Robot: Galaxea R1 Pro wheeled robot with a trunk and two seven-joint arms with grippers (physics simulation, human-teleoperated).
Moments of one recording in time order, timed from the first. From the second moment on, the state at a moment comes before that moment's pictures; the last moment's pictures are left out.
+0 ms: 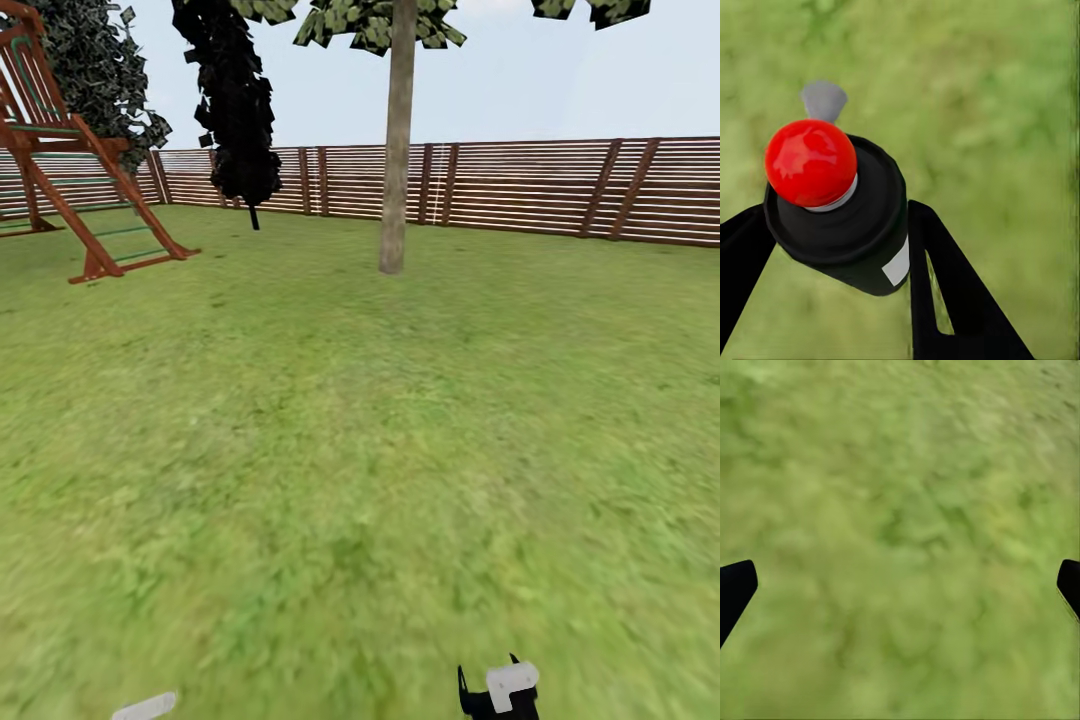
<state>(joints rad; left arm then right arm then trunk) -0.34 0.17 -0.55 -0.12 0.79 -0.45 0.14 -0.40 0.03 -0.03 -0.03 0.43 -0.70 -0.36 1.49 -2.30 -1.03</state>
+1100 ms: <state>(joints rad) -0.34 0.18 -0.55 -0.12 0.79 -0.46 0.14 -0.40 0.06 -0.03 -0.06 0.42 -0.70 -0.36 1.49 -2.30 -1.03</state>
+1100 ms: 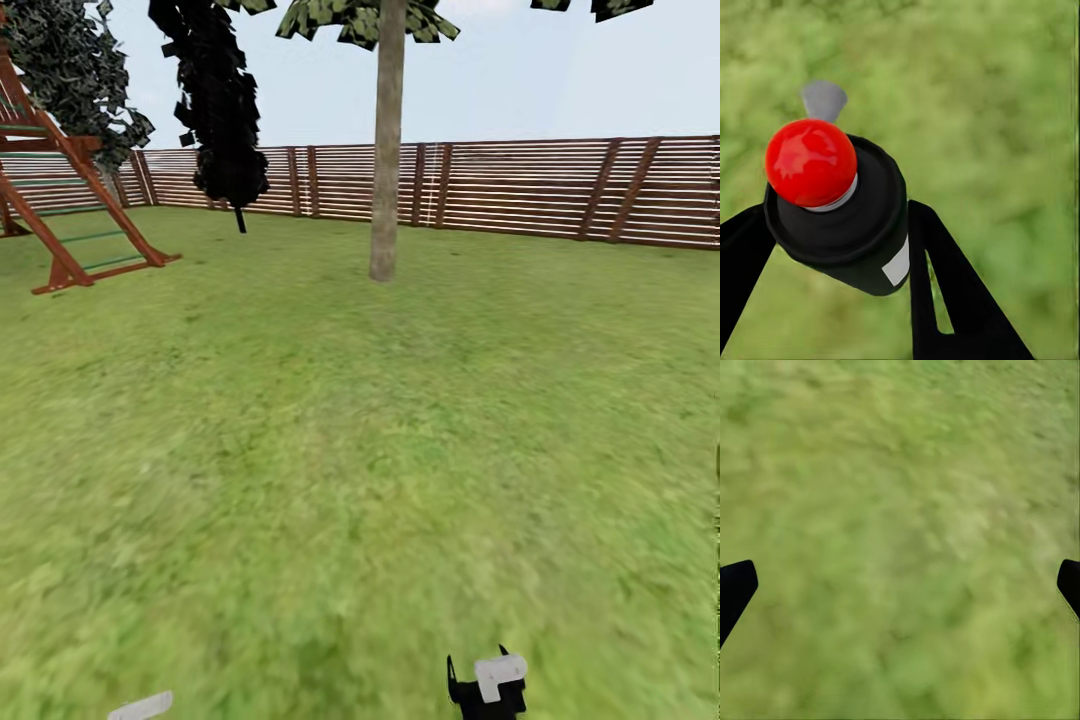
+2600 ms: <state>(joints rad) -0.33 0.18 -0.55 -0.12 0.79 -0.46 0.14 -0.40 0.06 -0.03 -0.05 0.42 -0.70 -0.37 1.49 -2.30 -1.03</state>
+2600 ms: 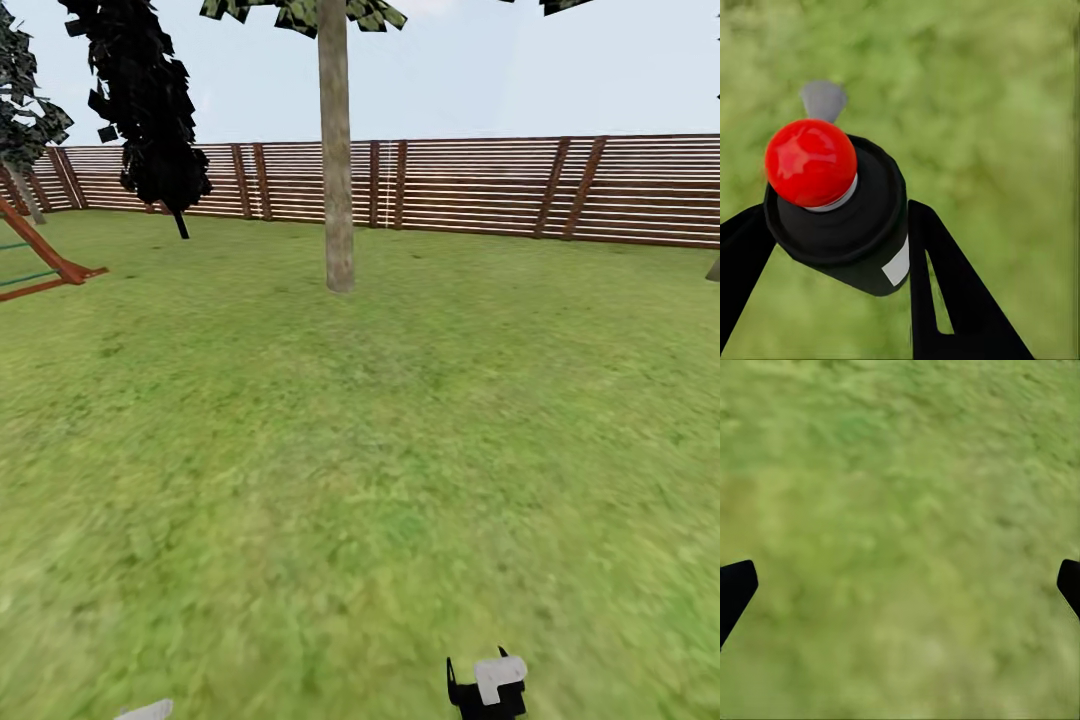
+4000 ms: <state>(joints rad) -0.33 0.18 -0.55 -0.12 0.79 -0.46 0.13 -0.40 0.06 -0.03 -0.05 0.43 -0.70 -0.36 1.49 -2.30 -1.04</state>
